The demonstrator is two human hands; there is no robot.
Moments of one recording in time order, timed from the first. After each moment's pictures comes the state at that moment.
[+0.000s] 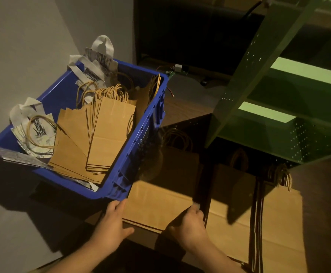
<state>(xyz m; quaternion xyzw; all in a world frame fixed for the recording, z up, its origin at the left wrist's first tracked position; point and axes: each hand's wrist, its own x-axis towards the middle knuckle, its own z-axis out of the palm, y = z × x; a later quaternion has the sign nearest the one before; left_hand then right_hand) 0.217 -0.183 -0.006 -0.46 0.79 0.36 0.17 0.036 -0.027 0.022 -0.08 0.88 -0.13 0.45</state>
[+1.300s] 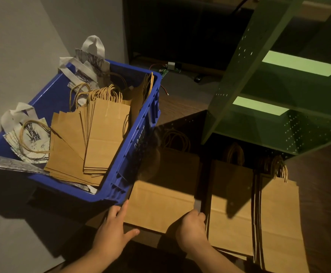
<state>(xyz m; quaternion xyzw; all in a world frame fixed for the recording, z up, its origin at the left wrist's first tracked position) 0.226 -0.179 -0.015 -0.44 0.82 0.34 0.17 0.047 -0.022 0.000 -0.04 0.90 -0.08 0.43</state>
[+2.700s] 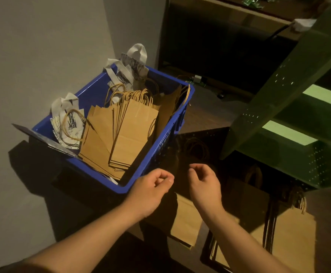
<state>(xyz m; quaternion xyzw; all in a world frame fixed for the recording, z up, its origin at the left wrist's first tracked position) 0.148 -0.200 0.108 -0.41 0.67 0.61 -0.03 0.006 -0.101 0.100 -0.19 0.83 -0.45 0.27</state>
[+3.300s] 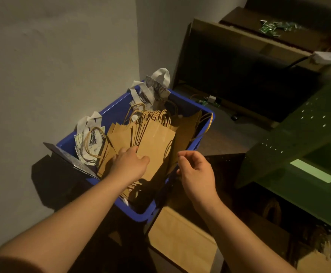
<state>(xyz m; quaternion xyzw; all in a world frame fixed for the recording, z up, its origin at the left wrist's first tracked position) 0.150 -0.348 0.118 -0.58 0.73 0.36 -0.01 0.018 -0.210 0.166 -0.24 0.74 -0.53 0.34</state>
